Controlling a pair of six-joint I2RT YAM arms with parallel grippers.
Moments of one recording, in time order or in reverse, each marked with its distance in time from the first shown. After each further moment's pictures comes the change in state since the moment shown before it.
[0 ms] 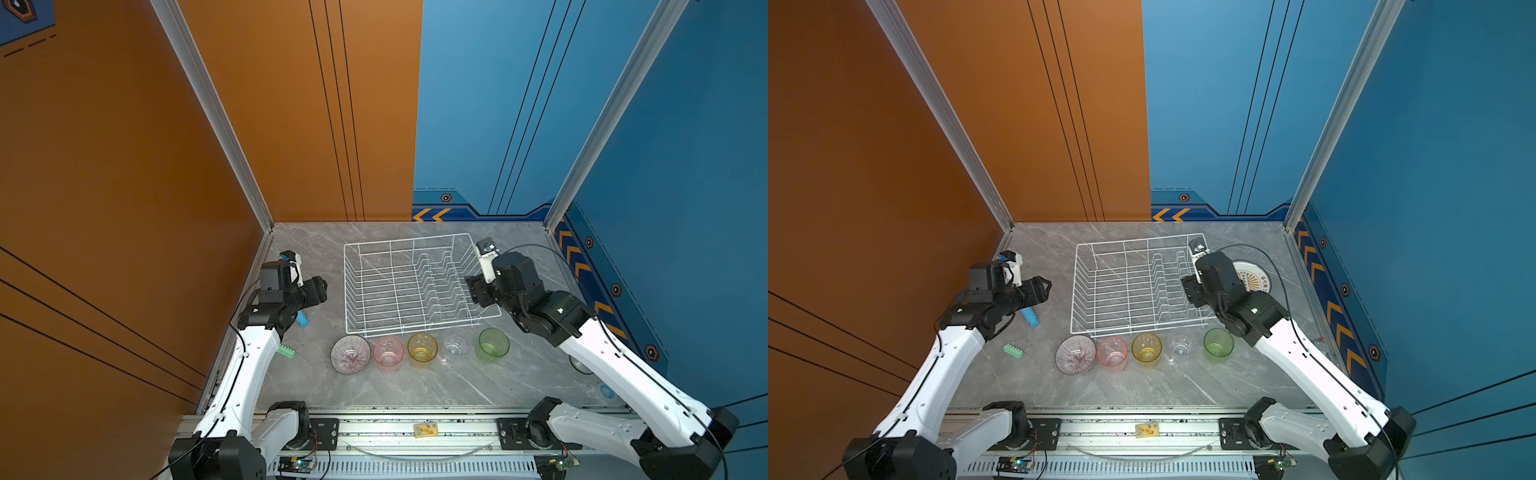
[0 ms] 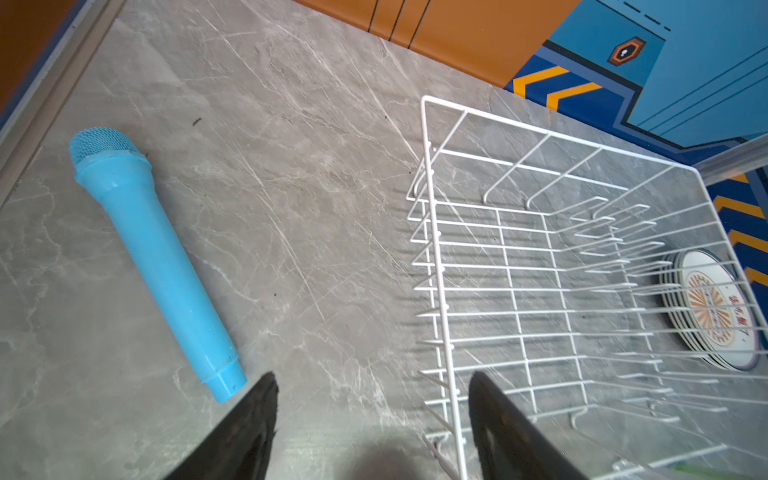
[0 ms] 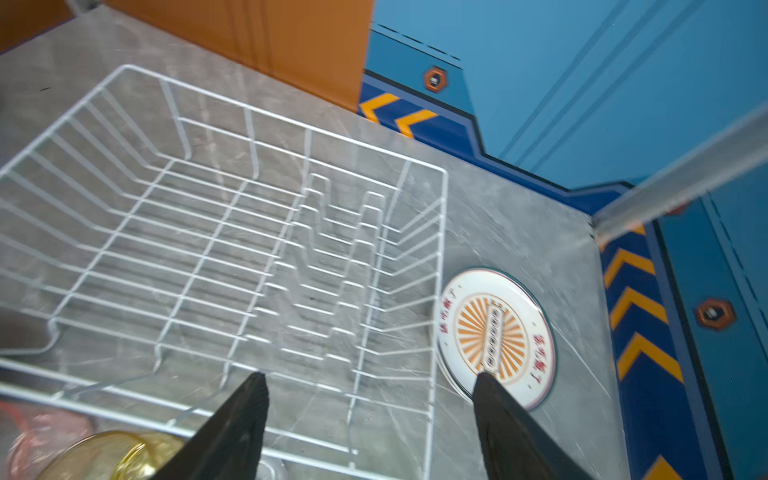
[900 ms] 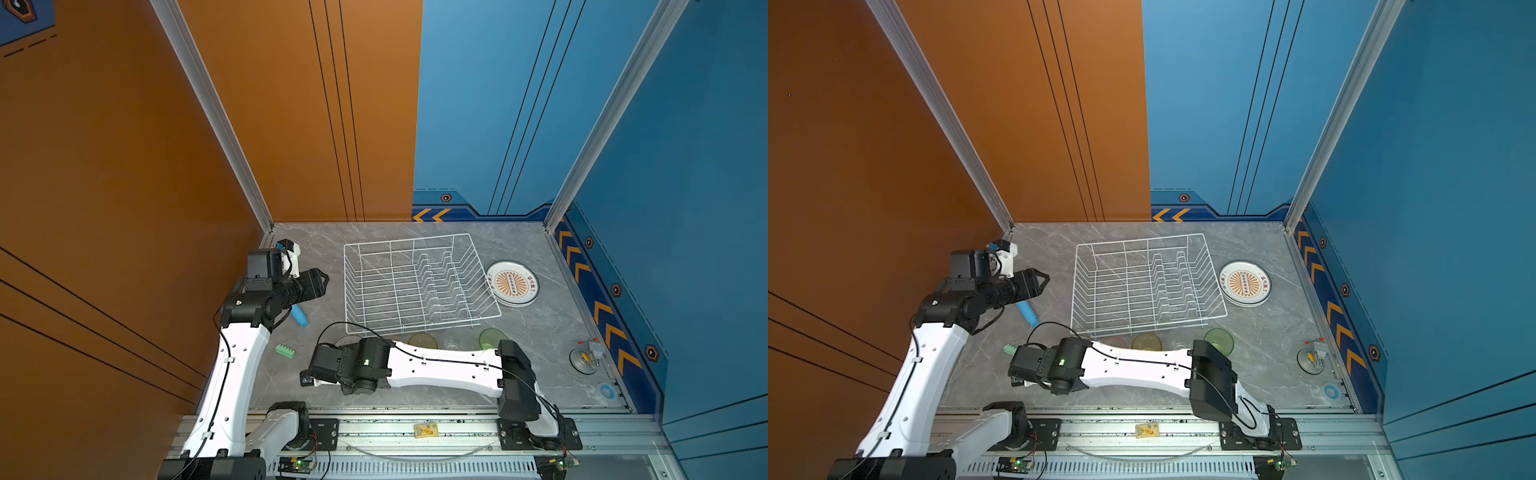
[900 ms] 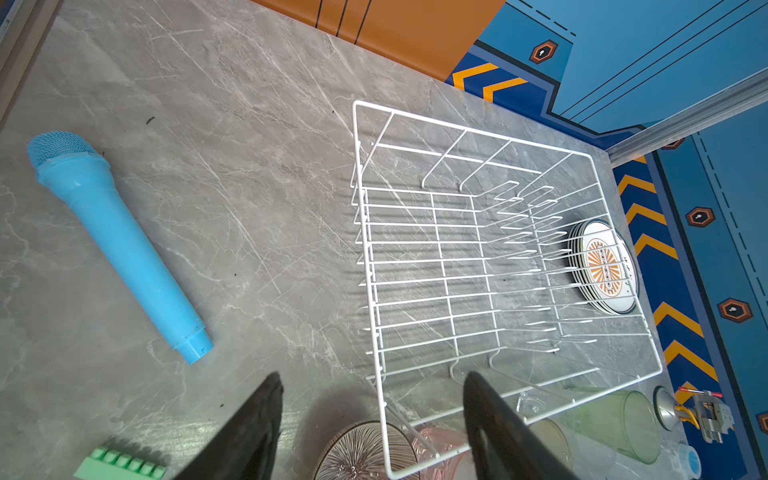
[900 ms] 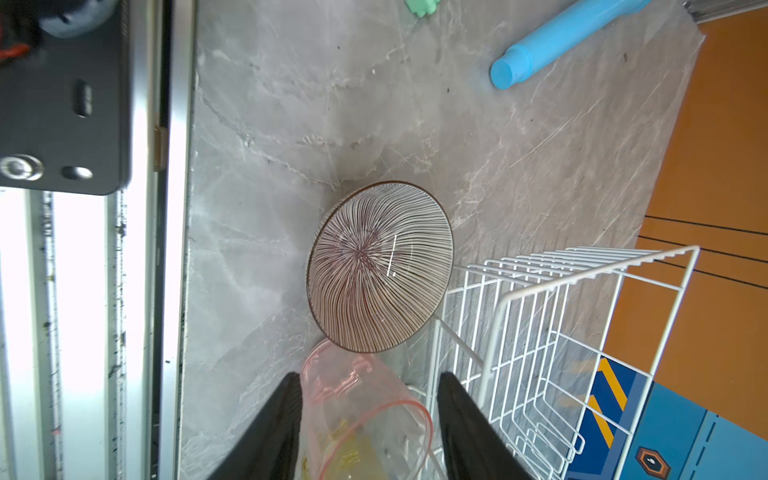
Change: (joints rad) left arm -0.006 -0.003 0.298 -0.348 0.129 -0.004; right arm 0.862 1.018 0.858 -0.397 -0.007 -0.501
